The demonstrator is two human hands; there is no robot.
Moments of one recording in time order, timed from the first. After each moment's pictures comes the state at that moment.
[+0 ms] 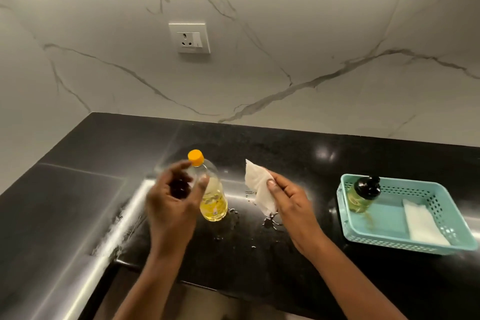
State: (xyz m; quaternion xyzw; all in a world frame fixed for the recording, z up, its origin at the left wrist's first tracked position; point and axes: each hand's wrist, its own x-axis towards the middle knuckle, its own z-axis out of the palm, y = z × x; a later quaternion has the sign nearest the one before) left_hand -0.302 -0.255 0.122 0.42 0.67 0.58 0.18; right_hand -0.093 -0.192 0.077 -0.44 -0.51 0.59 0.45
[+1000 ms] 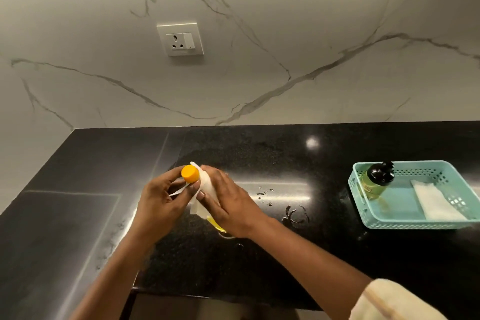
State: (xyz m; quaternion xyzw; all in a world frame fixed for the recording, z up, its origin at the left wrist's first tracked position) left_hand -0.429 -0.208 0.104 0.63 0.58 0.43 0.28; right_hand -0.237 -0.176 0.067 -0.40 -0.80 0.34 0.28
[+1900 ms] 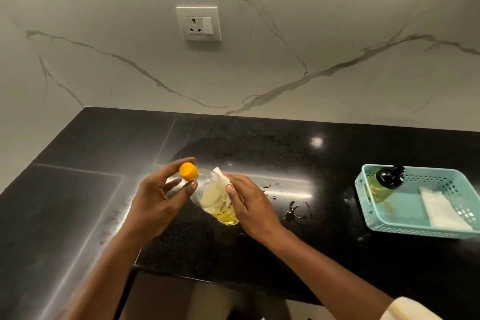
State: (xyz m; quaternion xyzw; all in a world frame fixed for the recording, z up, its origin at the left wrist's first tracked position) left_hand -0.446 -0.236 0.093 0.61 0.58 0.45 0.31; right_hand -0.218 -0.192 0.035 -0.48 -0.74 0.38 0.29
